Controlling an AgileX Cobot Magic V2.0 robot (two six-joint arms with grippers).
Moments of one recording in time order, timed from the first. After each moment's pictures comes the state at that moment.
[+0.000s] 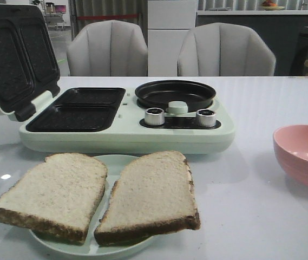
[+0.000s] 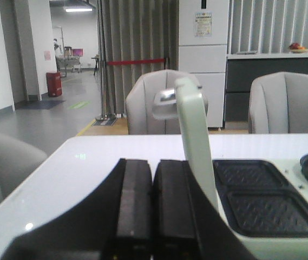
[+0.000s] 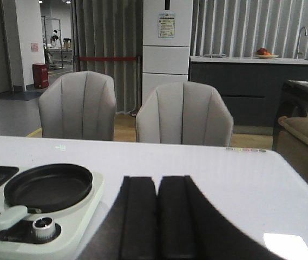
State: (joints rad) left arm -0.01 0.00 -0.12 -0.06 0.07 0.05; right arm 0.01 -0.01 -0.28 0.00 0.23 0.02
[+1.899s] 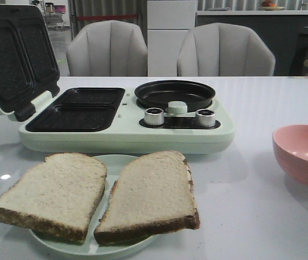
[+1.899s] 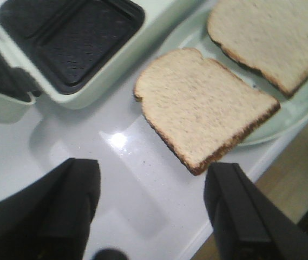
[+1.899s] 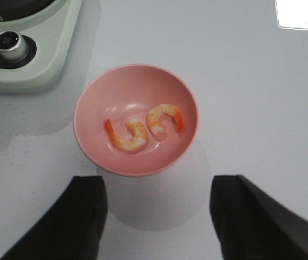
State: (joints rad) left arm -0.64 0.82 -0.53 0.18 0.58 0.29; right arm 0.01 0.73 -0.60 0.03 0.64 0.02
